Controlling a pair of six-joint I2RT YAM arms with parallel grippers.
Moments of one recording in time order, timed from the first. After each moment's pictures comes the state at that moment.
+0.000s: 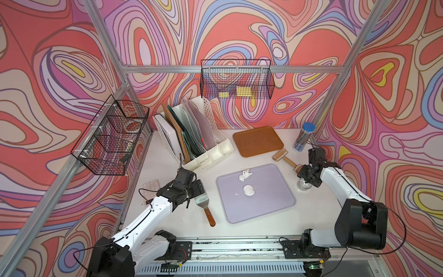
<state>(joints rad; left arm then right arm) -0.36 1.02 0.61 -0.61 -0.01 -0.77 -0.07 1.37 0.98 -0.73 0.18 0.45</state>
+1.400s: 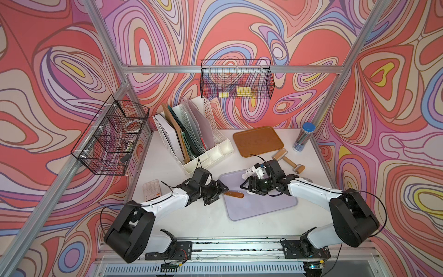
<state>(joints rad) -0.54 1.29 0.61 -0.20 0.44 -1.09 0.48 1.45 0.74 -0.16 -0.61 0.70</state>
